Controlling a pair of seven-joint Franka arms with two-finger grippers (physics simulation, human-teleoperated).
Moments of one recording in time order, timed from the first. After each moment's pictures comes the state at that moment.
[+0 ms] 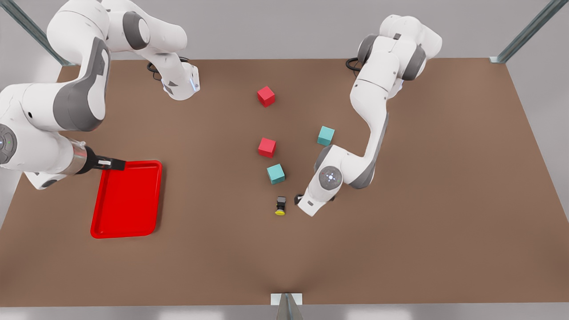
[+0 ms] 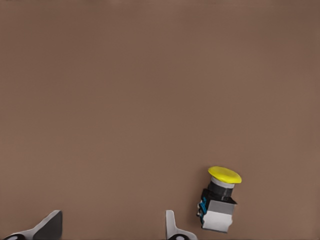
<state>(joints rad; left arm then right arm) -0.65 0.86 0.12 -1.24 -0.22 2.14 -0.60 0.01 0.47 0.04 -0.94 -0.03 1.11 0.13</state>
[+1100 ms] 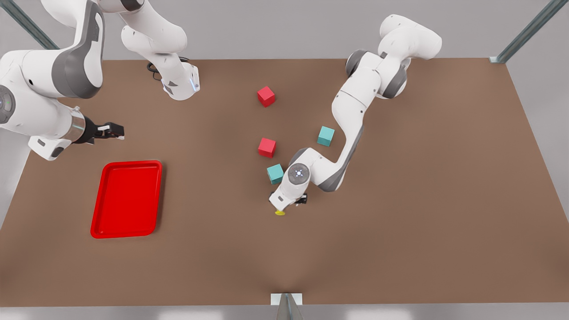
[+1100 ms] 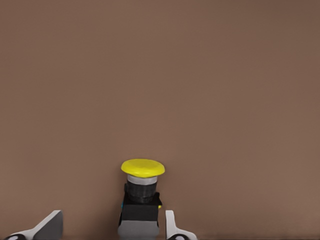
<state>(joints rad) -0.67 1.09 -0.01 -0.99 -0.07 2.17 -0.60 -0.03 0.15 0.04 -1.39 0.00 1.26 -0.16</state>
